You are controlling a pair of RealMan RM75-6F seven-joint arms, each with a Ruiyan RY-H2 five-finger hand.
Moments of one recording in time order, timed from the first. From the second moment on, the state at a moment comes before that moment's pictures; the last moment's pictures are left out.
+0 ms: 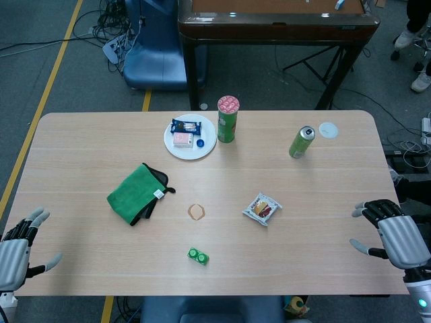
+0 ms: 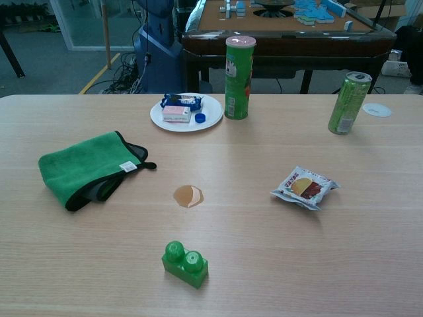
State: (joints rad) left arm -0.01 -1.11 -0.03 -1.78 1.51 1.55 0.10; right arm 0.11 -0.99 0.00 -1.65 -1.65 1.47 0.05
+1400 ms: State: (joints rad) left arm -0.65 -1.26 -0.11 -1.33 1.52 0.78 -0.07; right arm 0.08 -0.90 0.02 -1.76 -1.65 1.53 -0.05
